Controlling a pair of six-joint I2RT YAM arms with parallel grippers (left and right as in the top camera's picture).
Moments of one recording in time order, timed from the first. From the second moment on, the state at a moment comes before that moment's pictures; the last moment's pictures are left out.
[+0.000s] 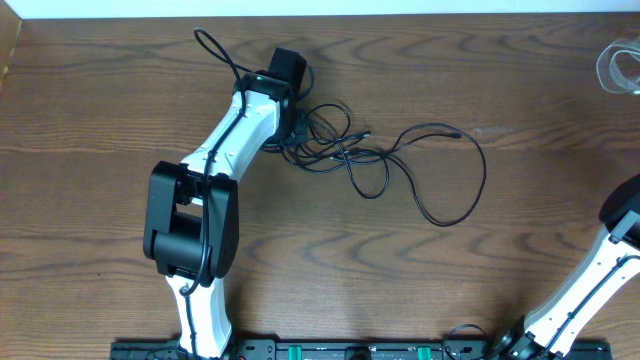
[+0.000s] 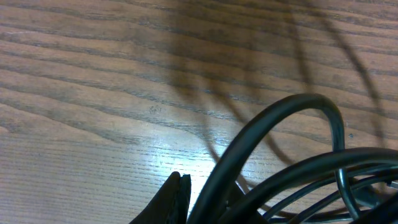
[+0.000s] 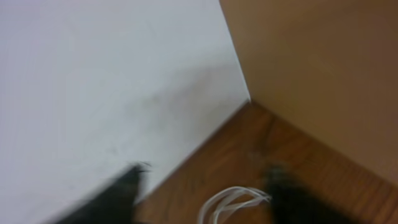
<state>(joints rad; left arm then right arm) -0.30 2.06 1.58 -0.88 -0.09 -0.36 -0.58 2.44 2.45 -0.41 -0.06 0.38</state>
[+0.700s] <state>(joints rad) -0.30 2.04 1.58 -0.95 -0.08 -0.35 -0.48 2.28 2.45 -1.03 -0.68 0.30</state>
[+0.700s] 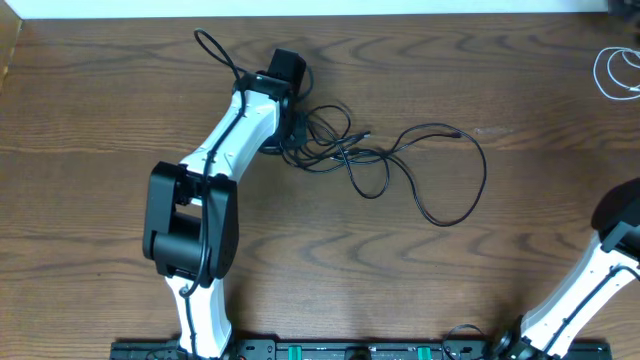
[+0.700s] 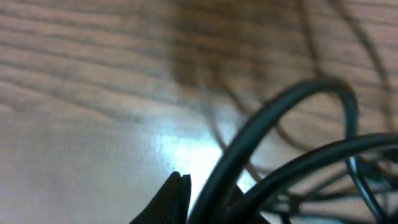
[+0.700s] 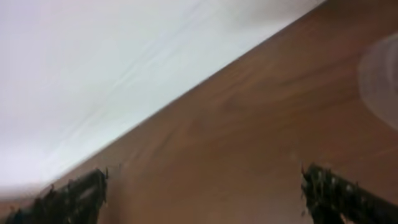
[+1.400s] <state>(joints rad) -0.30 1.46 1.62 -0.81 0.22 -0.30 0.04 2.27 2.45 -1.41 -0.80 -0.15</state>
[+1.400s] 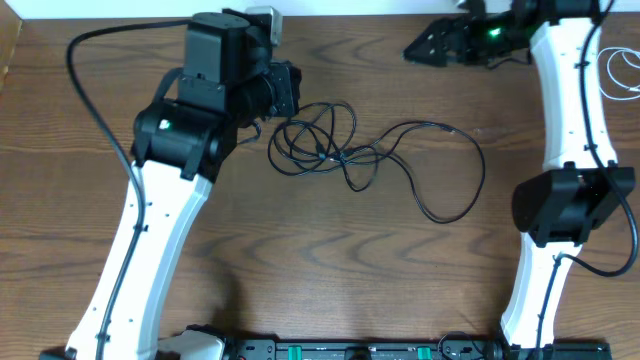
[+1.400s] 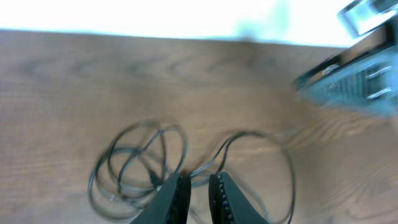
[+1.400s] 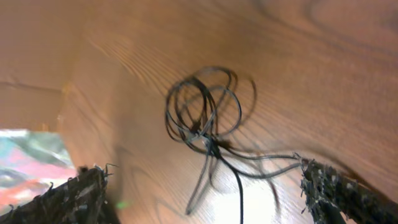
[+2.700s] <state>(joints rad) -0.58 1.88 1.62 -0.99 0.30 -0.31 0.10 2.27 2.36 -1.37 -0.34 0.00</state>
